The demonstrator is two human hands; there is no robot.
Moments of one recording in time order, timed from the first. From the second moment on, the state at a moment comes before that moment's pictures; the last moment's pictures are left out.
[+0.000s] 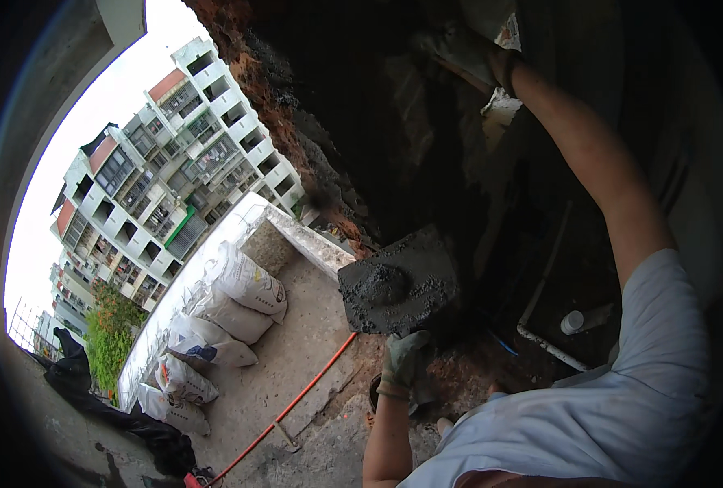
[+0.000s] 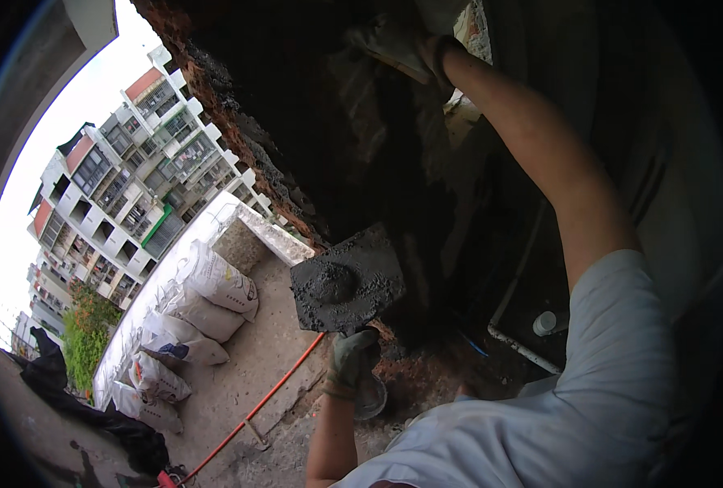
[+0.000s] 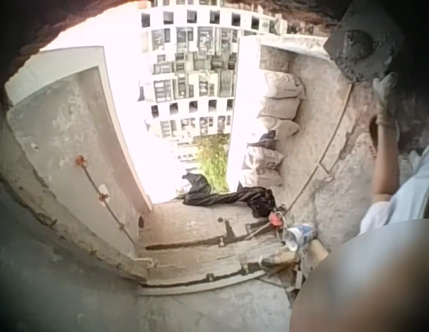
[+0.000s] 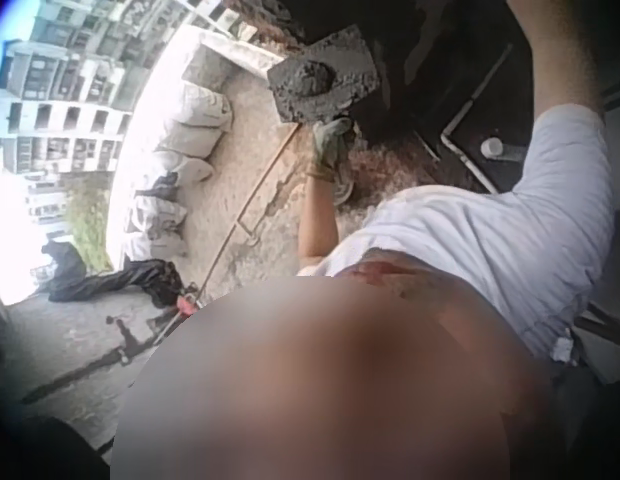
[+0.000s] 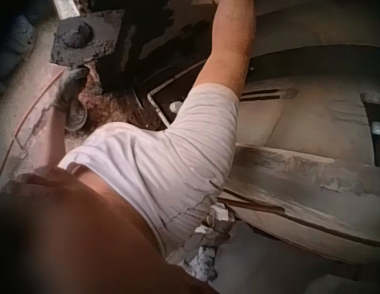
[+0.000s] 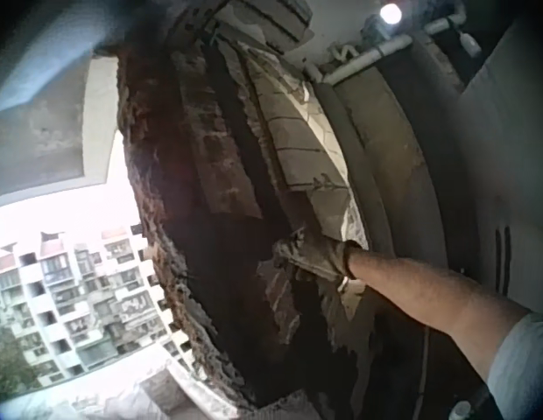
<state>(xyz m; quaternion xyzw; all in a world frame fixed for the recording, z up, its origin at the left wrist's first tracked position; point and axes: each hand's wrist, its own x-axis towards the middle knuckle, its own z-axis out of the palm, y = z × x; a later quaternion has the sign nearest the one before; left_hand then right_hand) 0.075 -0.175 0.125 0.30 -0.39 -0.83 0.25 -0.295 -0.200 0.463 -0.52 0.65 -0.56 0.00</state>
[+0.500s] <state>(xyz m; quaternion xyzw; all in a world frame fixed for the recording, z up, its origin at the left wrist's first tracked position) 0.105 -0.195 0.148 0.38 -0.44 -0.77 0.26 -0.115 -0.096 0.228 -0.71 0.61 -0.31 -0.16</state>
